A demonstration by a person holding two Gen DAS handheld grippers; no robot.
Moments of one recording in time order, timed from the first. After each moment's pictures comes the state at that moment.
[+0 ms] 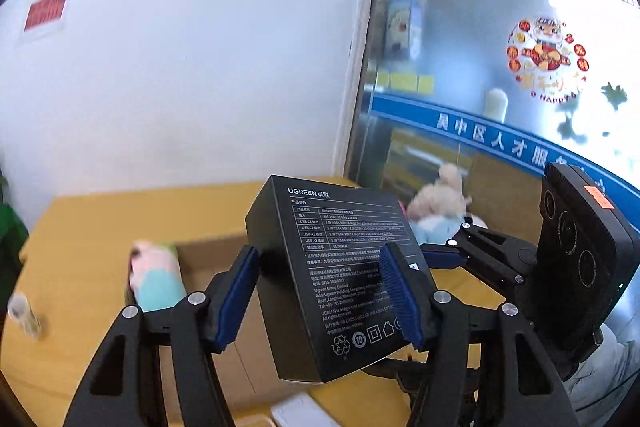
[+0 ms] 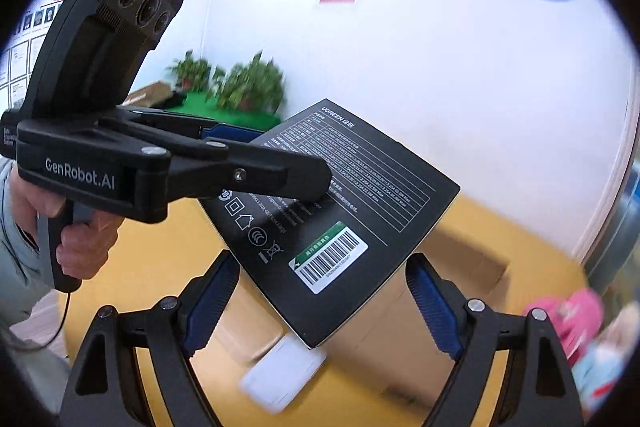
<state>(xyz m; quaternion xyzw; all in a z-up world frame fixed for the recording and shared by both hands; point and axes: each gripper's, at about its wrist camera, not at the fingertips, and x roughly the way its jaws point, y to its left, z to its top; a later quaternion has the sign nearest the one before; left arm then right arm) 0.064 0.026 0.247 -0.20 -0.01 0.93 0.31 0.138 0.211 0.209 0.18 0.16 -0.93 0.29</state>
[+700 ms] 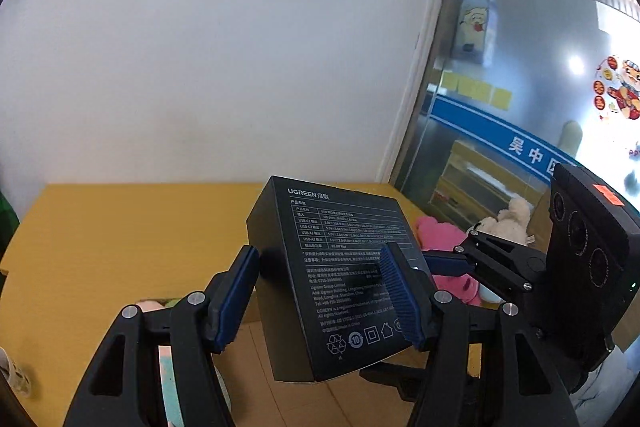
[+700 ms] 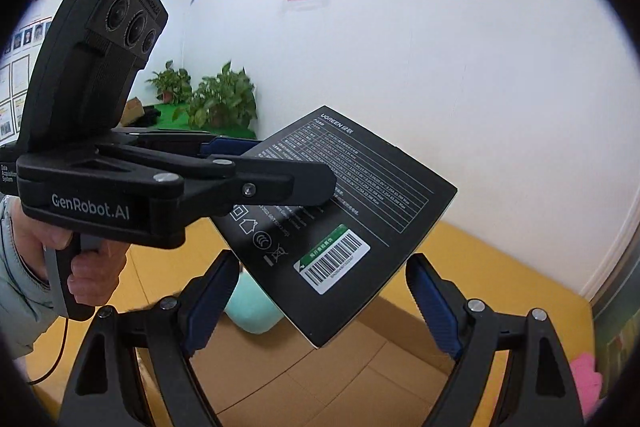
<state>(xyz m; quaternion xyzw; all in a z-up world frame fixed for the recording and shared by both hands) -0.173 0.036 0.214 -0.27 -0.05 0.92 0.26 -0.092 0.201 0.208 0.24 0.13 -0.91 0.31</state>
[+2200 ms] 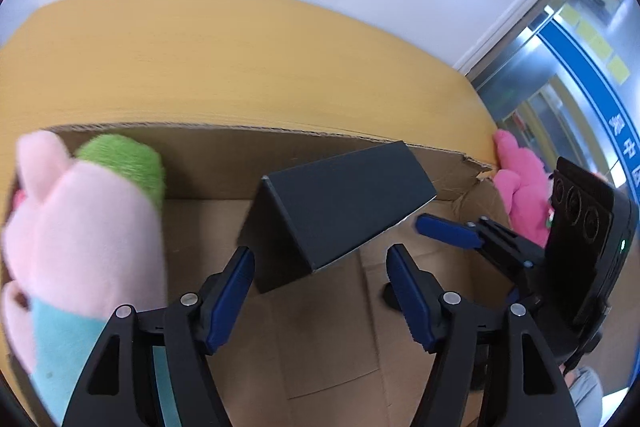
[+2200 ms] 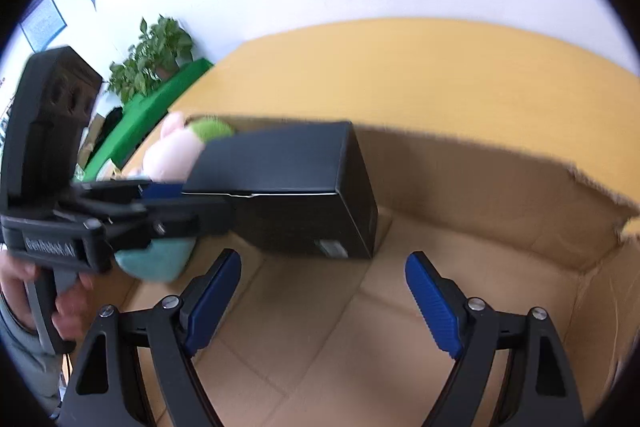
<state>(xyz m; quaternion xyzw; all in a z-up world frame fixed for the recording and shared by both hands) -0.283 0.021 0.030 -0.52 -0.12 0.82 0.21 -0.259 0.259 0.014 0.45 -0.04 -0.84 0.30</state>
